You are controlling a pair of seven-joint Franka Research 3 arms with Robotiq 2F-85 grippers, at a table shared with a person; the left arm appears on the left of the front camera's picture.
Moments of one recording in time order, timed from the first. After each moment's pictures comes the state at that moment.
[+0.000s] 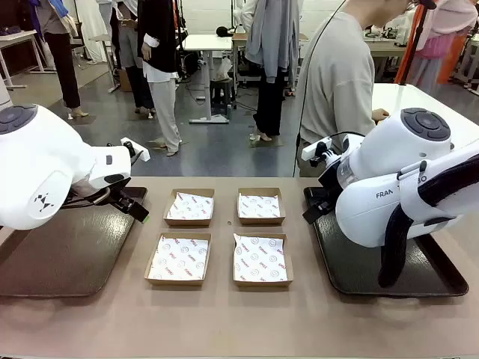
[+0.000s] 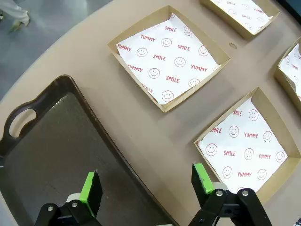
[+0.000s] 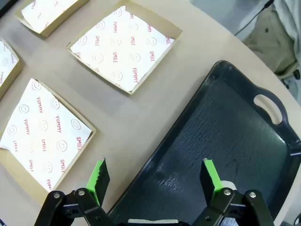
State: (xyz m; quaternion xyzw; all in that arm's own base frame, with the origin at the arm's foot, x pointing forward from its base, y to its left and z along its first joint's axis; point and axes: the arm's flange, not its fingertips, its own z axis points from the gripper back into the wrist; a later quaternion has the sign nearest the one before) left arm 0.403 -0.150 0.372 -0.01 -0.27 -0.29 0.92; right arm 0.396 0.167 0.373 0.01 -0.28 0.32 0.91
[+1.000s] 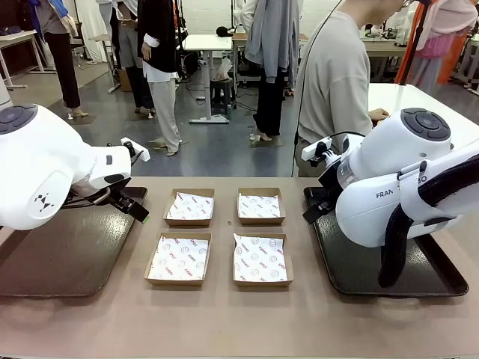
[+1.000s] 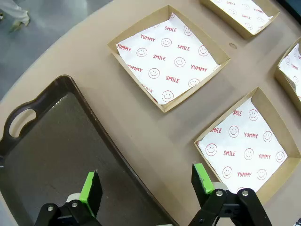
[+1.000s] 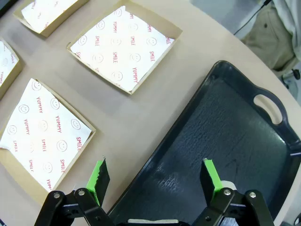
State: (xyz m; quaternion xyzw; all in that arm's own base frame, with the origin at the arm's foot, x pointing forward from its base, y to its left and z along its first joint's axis) left arm 0.403 -0.150 0.372 -0.01 -0.27 -0.30 0.92; right arm 0.396 0.167 0.373 0.01 -0.28 0.32 0.91
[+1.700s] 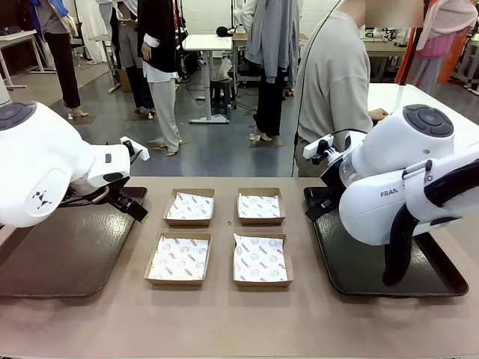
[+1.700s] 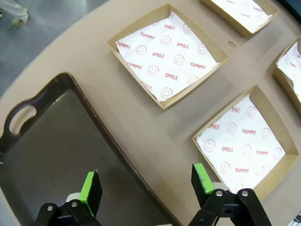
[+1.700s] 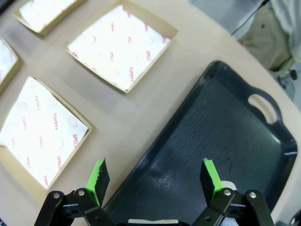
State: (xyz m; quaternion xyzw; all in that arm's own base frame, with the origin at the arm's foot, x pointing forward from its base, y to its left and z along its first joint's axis) left arm 0.400 -0.148 0.379 -0.01 -0.25 -0.30 0.92; right arm 0.395 0.161 0.385 0.00 -0.28 0.33 0.90
